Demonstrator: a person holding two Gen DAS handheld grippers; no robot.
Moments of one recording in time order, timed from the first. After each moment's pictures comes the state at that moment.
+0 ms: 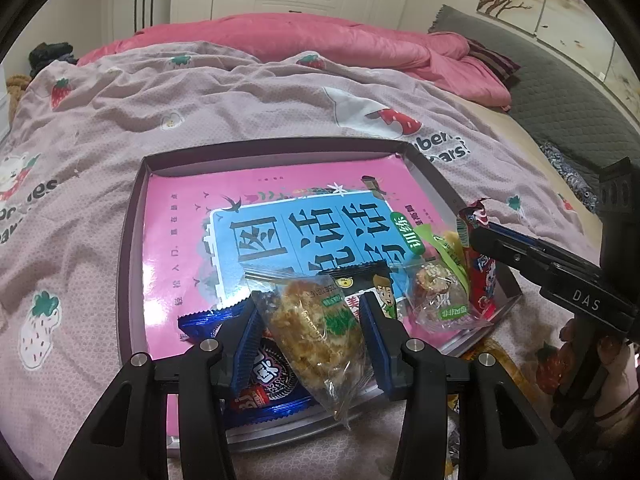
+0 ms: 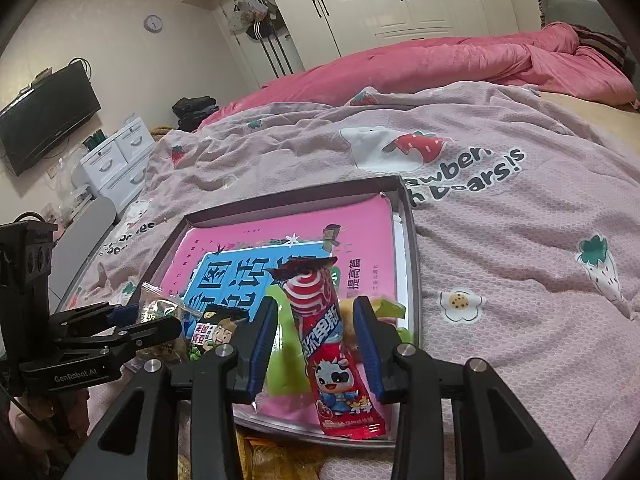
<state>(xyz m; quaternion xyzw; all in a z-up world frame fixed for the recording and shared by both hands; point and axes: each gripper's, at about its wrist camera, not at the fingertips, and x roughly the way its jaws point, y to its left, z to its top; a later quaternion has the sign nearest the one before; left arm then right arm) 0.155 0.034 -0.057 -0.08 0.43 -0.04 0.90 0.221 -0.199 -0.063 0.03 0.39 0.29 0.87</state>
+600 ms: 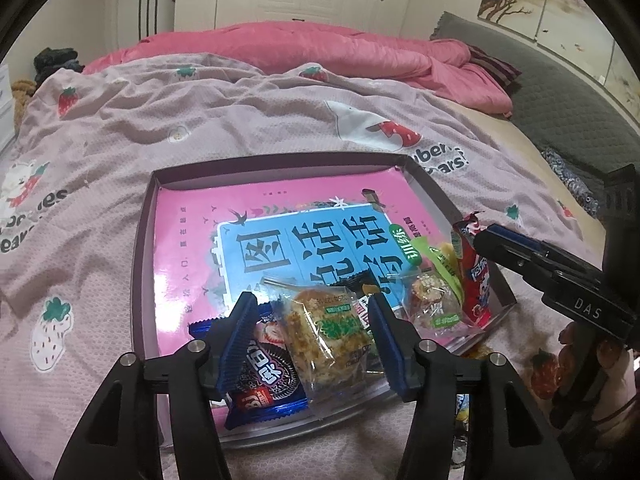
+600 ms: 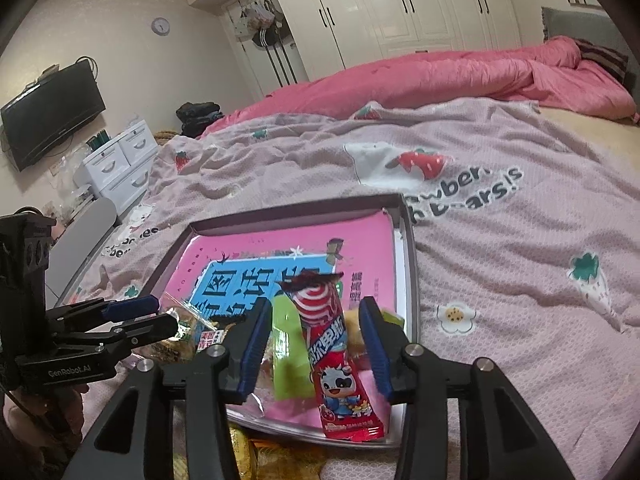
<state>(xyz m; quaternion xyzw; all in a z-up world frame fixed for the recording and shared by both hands) 0.149 0.036 -0.044 -0.08 0.42 -0.03 0.91 0.212 -0.199 -0.048 0.02 0.36 0.29 0.89</state>
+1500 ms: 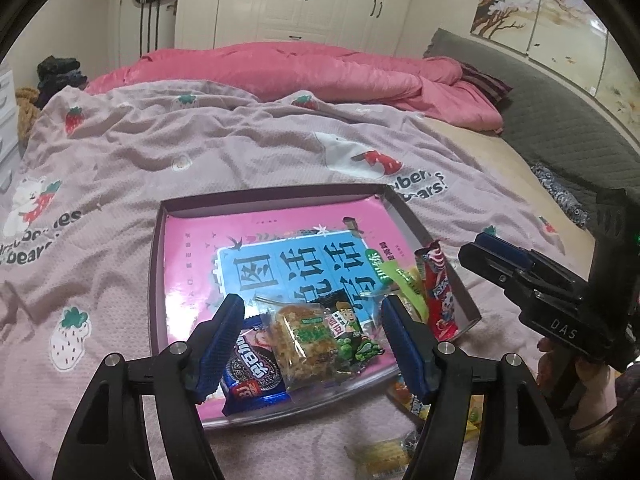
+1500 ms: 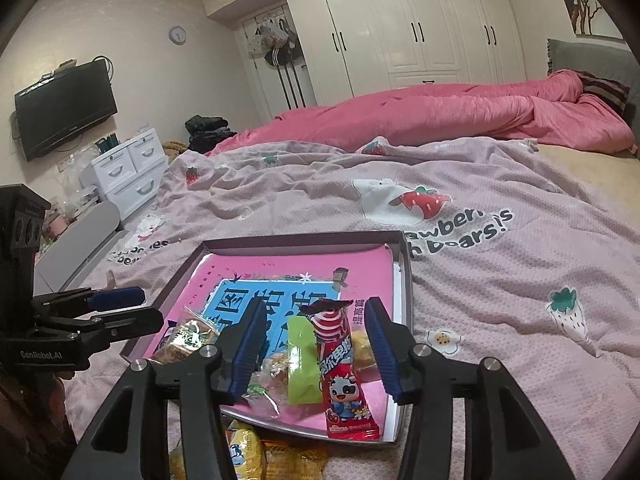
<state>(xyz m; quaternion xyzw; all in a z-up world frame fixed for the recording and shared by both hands) 0.128 0.029 -0.003 -0.08 0.39 -0.04 0.92 0.192 -0.202 -0.021 0.00 0.31 0.29 0.90</state>
